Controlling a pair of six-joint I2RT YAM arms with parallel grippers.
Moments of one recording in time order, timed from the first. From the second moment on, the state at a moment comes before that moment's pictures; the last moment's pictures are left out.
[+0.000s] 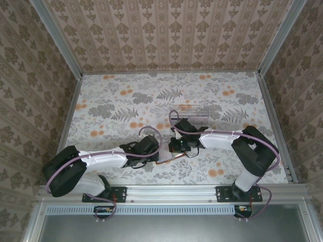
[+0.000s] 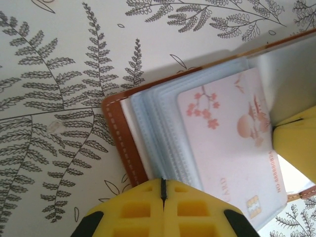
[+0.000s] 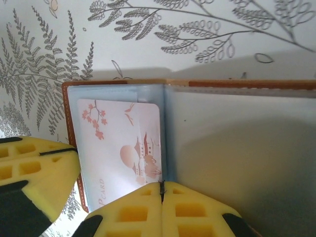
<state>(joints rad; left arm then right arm) -1.00 1.35 0.52 -0.17 -0.09 -0.92 0.73 1.66 0.83 -0.22 -0.32 0.69</state>
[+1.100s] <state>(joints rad) -0.97 1.39 0.55 -0.18 -0.08 -0.90 0.70 1.65 0.81 -0.19 -0.38 0.68</state>
